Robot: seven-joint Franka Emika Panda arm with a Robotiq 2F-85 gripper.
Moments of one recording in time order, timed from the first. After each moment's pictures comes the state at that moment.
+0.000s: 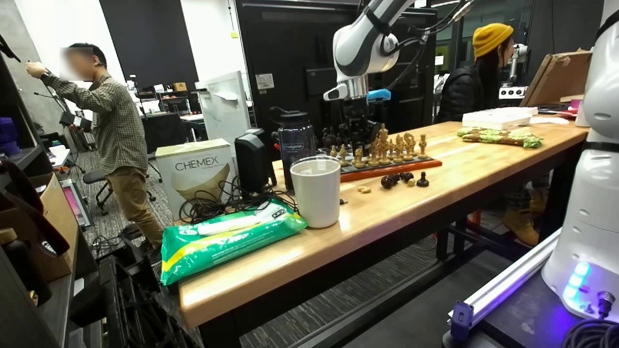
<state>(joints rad) 0.08 0.07 0.10 -2.19 -0.06 2.20 -1.55</state>
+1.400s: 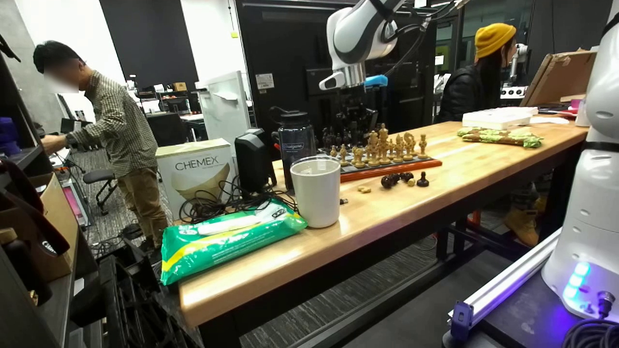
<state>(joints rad) 0.10 0.00 0.12 -2.18 -0.14 2.13 -1.53</state>
